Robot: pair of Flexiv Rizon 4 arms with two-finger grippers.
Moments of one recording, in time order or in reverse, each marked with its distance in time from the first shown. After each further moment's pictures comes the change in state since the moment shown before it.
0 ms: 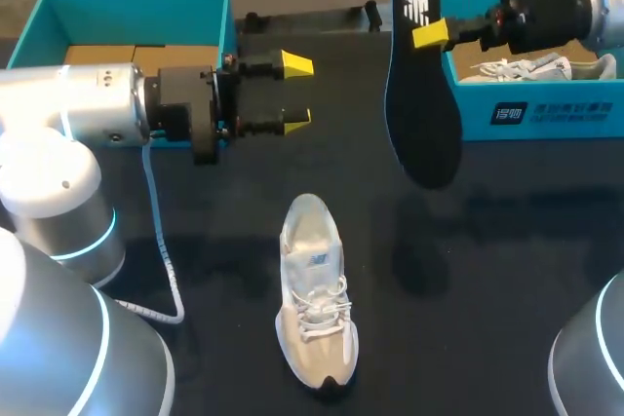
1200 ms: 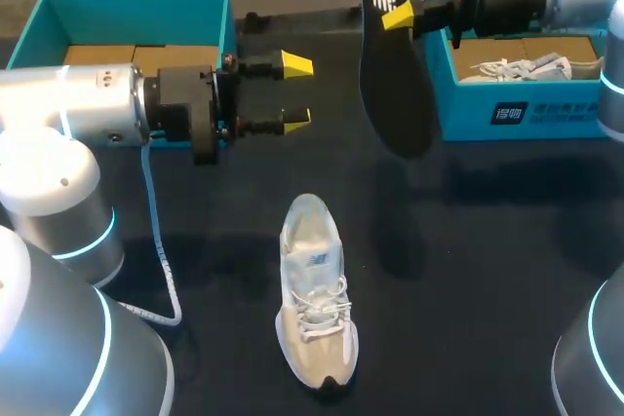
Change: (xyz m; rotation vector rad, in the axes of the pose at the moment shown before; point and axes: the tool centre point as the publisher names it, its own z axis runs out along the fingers) left arm -0.001 0.002 -0.001 -0.009 -0.005 -0.005; right arm -0.050 0.042 0.027 0.022 -0.005 0.366
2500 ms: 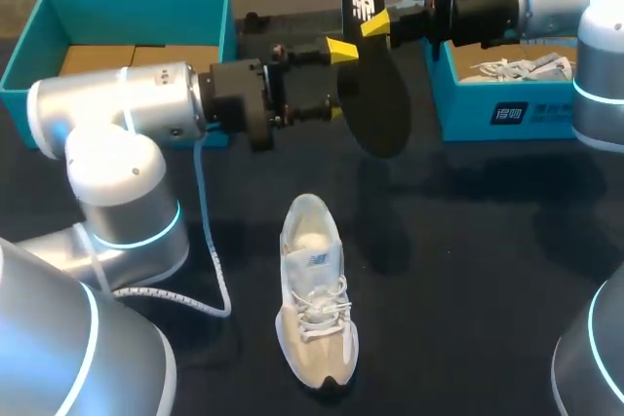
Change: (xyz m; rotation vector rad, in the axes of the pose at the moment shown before) left arm 0.006 0.024 0.064 -0.025 -0.060 0.001; right arm -0.017 0.011 0.023 -0.018 -0.008 0.116
